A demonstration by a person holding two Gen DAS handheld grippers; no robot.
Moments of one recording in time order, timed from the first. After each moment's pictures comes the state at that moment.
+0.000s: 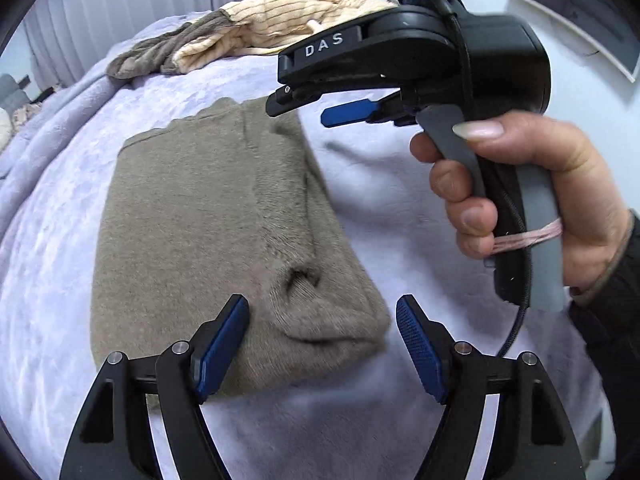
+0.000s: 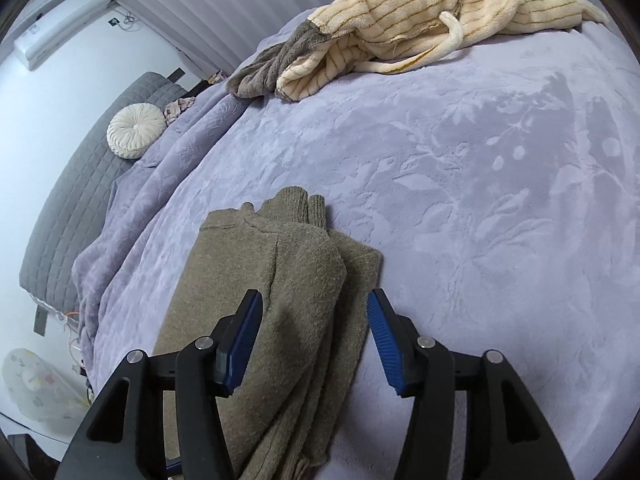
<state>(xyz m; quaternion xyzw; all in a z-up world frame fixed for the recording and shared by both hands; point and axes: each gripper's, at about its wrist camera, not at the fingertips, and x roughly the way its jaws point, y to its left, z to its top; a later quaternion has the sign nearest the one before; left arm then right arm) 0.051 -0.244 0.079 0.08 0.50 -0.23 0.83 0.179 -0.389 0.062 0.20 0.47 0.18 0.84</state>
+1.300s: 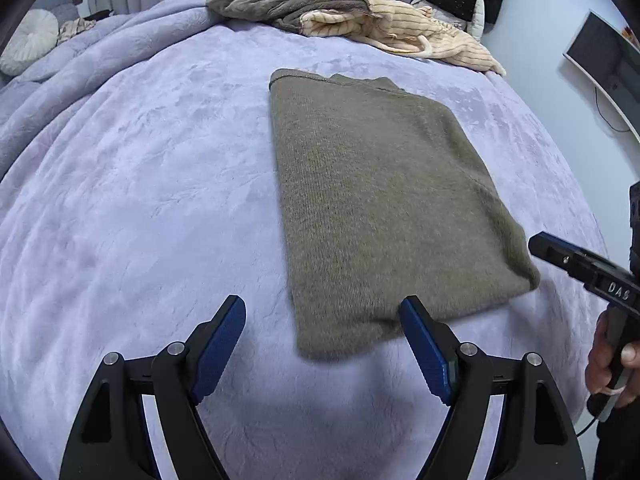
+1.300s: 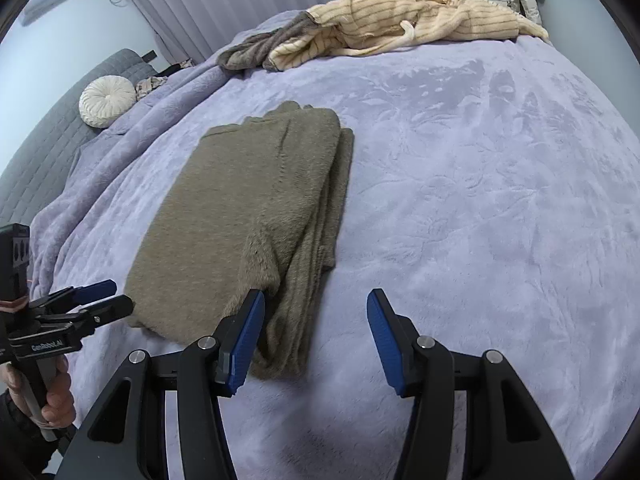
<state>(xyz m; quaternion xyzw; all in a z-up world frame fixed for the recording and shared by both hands) 0.062 -0.092 0.067 -0.01 0.53 -0.16 0.83 0.023 -0.350 0.071 0.12 0.47 0.09 0.87</state>
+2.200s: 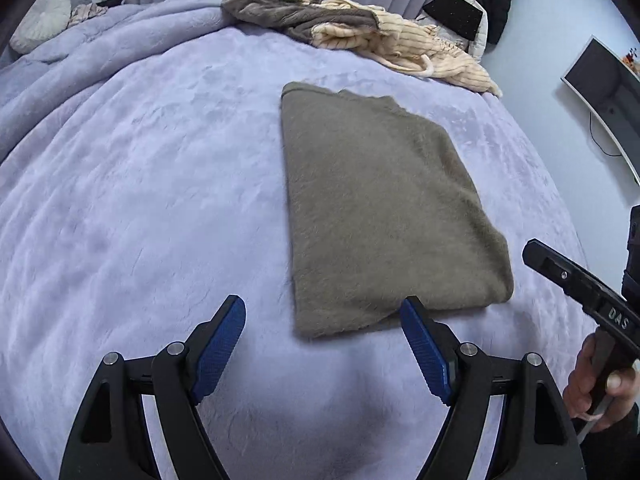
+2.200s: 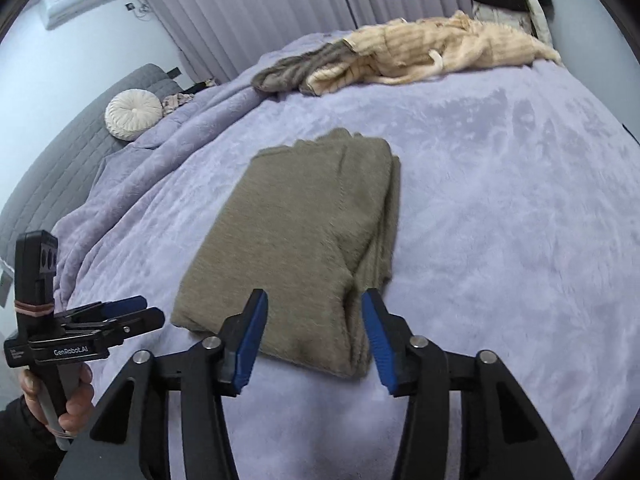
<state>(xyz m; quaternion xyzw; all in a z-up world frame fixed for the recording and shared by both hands) 0.060 -0.070 0.084 -0.06 0.52 -0.16 0.84 0.007 -0.314 0.099 0.12 0.42 0.12 0.89</state>
